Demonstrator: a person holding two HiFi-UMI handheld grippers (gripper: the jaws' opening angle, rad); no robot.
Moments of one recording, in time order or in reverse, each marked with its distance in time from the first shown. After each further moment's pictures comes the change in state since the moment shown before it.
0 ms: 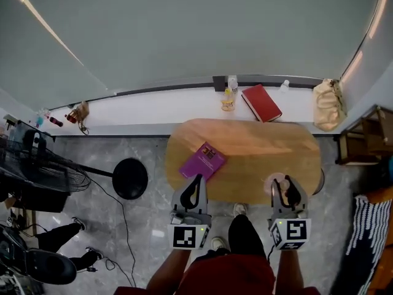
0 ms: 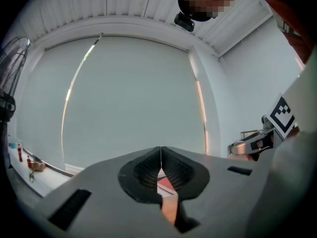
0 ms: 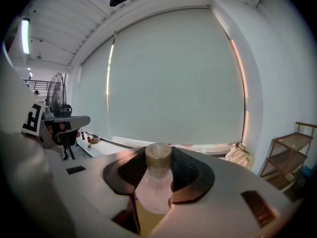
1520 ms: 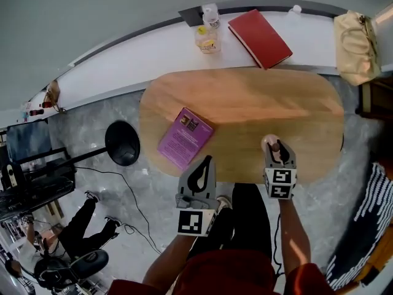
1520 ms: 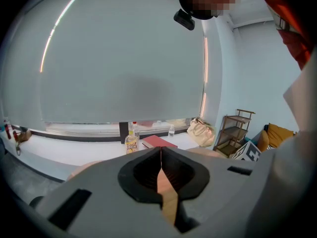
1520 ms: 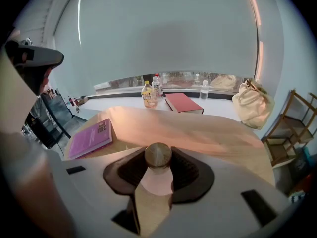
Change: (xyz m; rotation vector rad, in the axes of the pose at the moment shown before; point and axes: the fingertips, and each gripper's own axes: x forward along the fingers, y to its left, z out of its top) left arm 0.162 -0.055 -0.223 -0.111 0.425 -0.091; right arm 0.208 -0.101 -0.330 0.069 0.574 0.001
